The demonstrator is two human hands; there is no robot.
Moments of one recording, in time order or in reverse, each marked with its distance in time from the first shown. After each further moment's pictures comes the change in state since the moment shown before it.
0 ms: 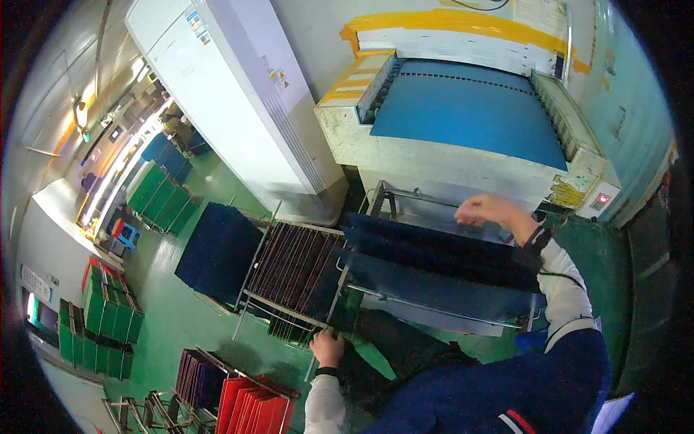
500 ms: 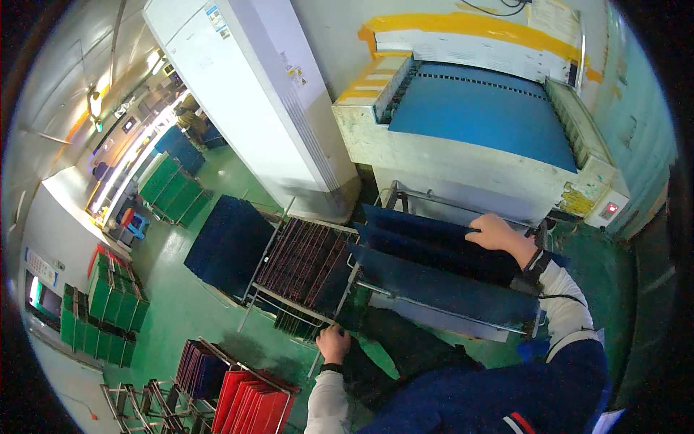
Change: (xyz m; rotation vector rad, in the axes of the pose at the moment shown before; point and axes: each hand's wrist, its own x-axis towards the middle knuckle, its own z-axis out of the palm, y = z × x) left_hand 0.002 0.009 -0.011 0.038 -0.078 -0.046; right_hand -0.007 0.003 0.052 -0.835 0.215 -0.111
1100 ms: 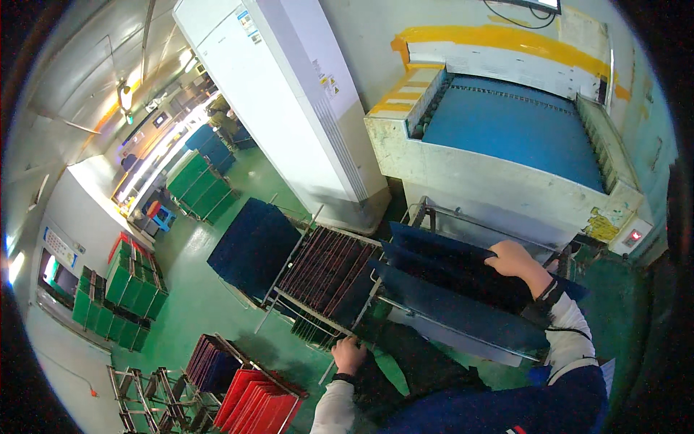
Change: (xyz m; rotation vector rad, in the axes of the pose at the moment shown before) left_hand -0.001 -0.012 0.015 -0.015 0.030 0.026; right_hand 0.011 -0.011 0.010 -0.061 -0.097 0.054
